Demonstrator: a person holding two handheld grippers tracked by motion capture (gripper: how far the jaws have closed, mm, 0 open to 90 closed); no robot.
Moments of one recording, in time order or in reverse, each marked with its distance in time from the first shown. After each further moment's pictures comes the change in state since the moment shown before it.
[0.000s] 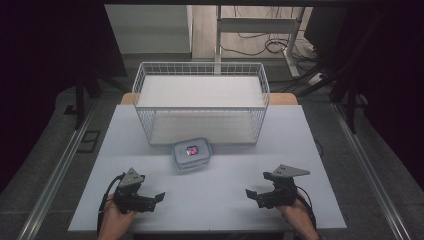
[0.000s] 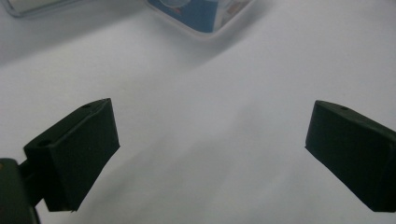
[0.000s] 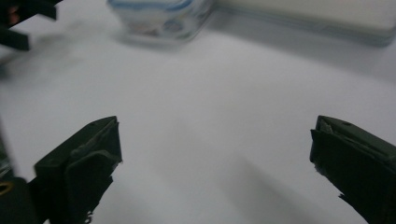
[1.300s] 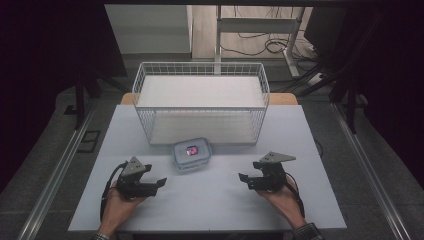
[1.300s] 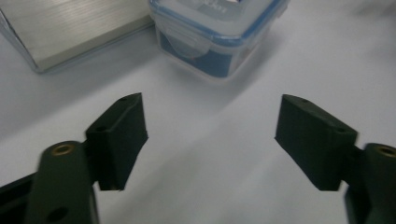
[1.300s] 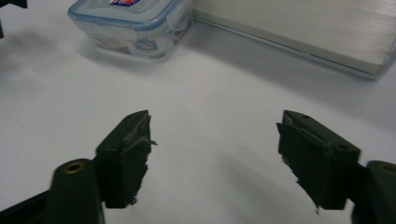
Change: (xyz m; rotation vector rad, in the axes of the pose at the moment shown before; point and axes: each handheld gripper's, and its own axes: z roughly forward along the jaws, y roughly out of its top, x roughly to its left) left arm 0.014 0.032 0.010 -0.037 0.000 0.041; right arm -0.003 0.033 0.034 0.062 -0.055 -0.026
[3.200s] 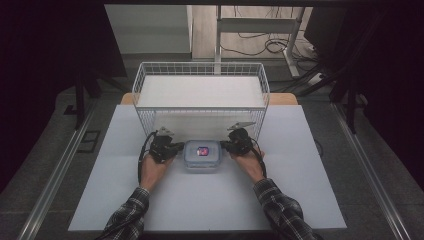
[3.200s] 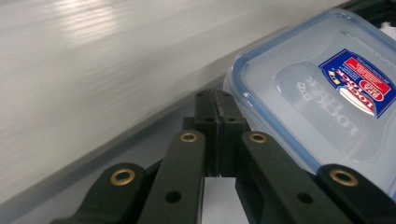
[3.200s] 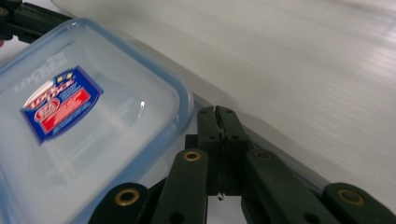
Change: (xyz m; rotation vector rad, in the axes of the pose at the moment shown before) left arm 0.030 0.069 0.109 0.039 -0.038 -0.080; right arm -0.025 0.074 0.119 0.086 0.027 -0.006
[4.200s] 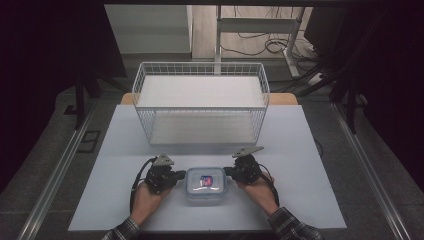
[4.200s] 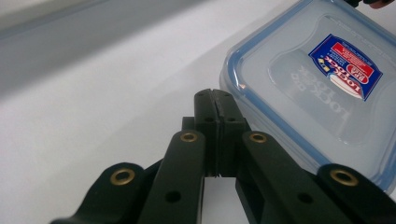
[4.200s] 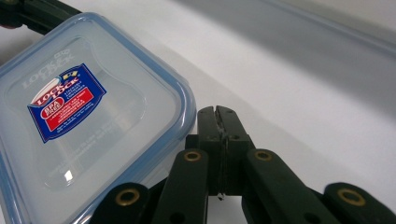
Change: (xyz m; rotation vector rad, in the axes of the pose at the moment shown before) left arm -0.067 -0.056 -0.052 0.058 -0.094 0.028; right arm 0.054 -0.058 -0.056 0.062 0.082 -0.042
